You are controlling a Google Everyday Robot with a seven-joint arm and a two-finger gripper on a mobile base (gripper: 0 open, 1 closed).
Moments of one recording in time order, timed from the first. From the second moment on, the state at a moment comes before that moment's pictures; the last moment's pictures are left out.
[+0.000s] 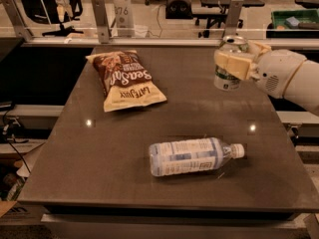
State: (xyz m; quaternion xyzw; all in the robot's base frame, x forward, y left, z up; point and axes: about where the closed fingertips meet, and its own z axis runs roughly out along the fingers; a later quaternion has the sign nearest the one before) arm 0.586 -0.165 0.976 -0.66 -0.26 -0.66 0.25
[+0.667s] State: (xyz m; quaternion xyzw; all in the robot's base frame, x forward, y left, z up) arm 0.577 -0.152 0.951 -0.68 -0.26 -0.66 0.18
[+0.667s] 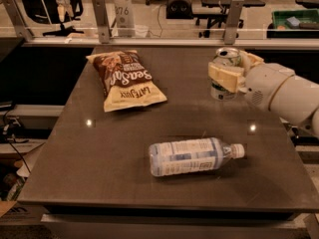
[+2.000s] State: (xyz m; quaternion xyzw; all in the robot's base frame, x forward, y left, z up) arm 0.584 -0.145 0.926 -0.74 -0.13 -0.64 0.19
